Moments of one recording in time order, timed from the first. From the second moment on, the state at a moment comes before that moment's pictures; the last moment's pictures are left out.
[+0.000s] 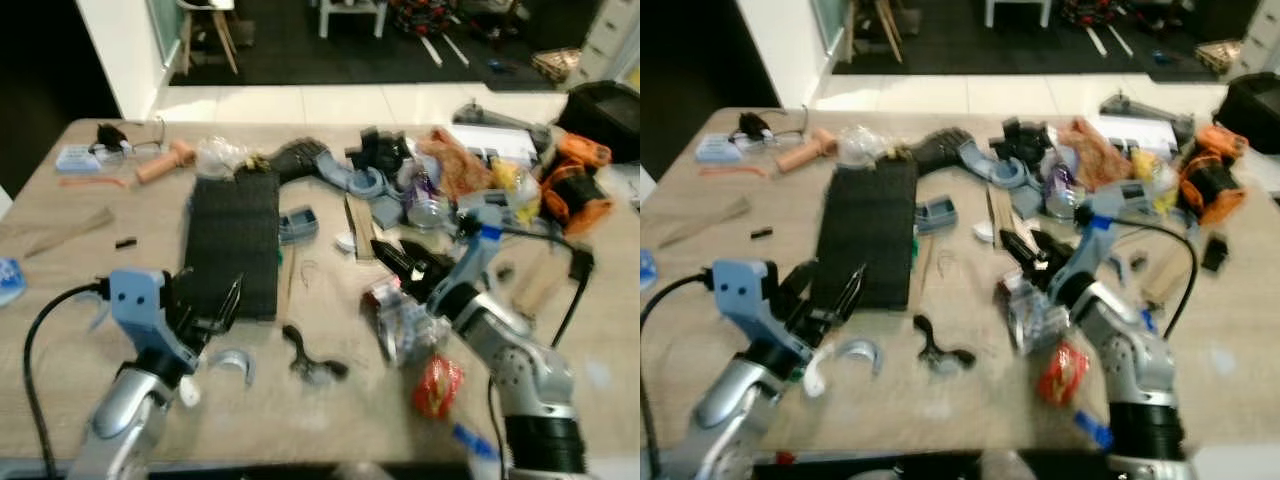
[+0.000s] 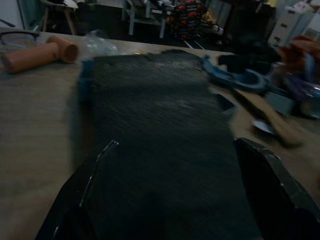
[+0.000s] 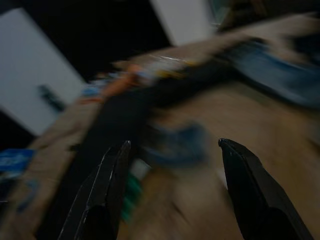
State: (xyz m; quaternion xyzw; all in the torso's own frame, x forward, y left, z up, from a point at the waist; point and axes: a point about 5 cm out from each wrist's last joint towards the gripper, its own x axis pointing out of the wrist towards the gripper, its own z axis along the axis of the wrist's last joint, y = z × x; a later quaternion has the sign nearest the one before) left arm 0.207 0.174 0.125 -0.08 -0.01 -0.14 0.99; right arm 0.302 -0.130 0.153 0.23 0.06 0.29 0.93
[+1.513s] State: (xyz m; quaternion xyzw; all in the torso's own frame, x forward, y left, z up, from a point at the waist) left arm 0.208 0.177 0.125 -0.09 -0.01 -0.13 0.99; right arm 0.319 -0.109 0.153 0.14 0.16 0.23 0.95
